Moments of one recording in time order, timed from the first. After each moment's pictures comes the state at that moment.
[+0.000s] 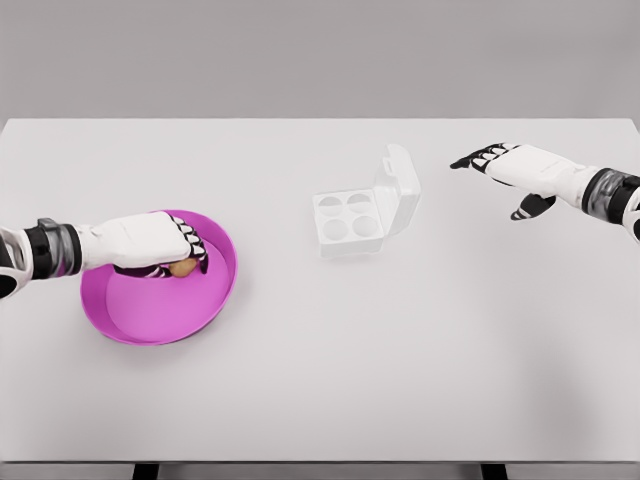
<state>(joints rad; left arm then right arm) -0.45 0.75 -0.50 -1.53 -0.62 -0.61 -0.61 -0.57 -0.53 0.20 -1.18 0.77 -0.61 0.61</state>
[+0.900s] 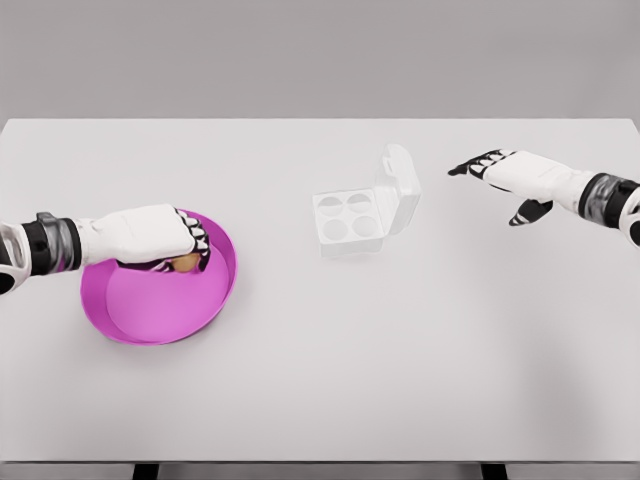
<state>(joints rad) -0.45 0.75 -0.48 -1.59 -0.62 -0.61 -0.61 -0.56 -0.53 0.22 -1.16 0.77 -0.61 0.61</state>
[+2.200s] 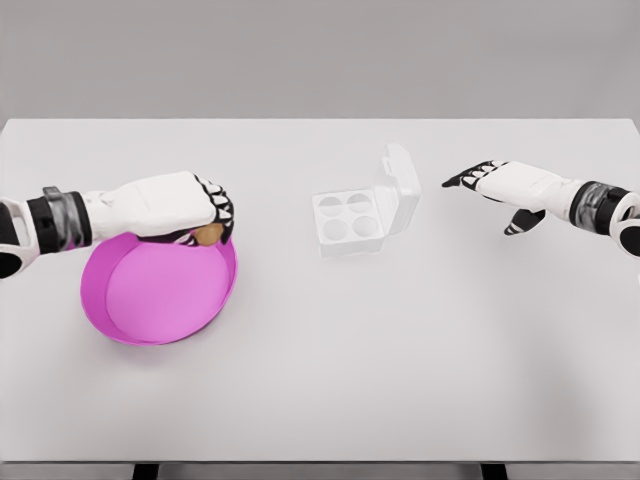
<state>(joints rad) -0.49 0.68 -0.42 -1.63 -0.55 -0.61 -0.61 -0.55 -0.53 0.25 -1.17 0.78 -0.61 0.61</state>
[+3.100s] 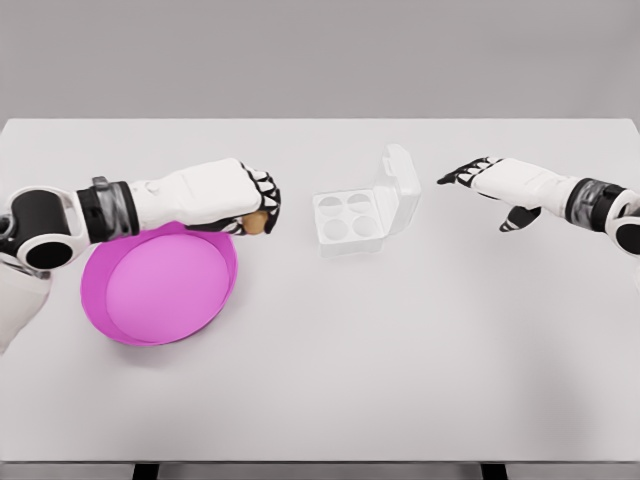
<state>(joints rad) -0.53 0.52 -0.43 -1.60 -0.57 -0.61 -0.61 -0.56 -0.52 0.25 -1.18 0.78 -0.61 0.61</state>
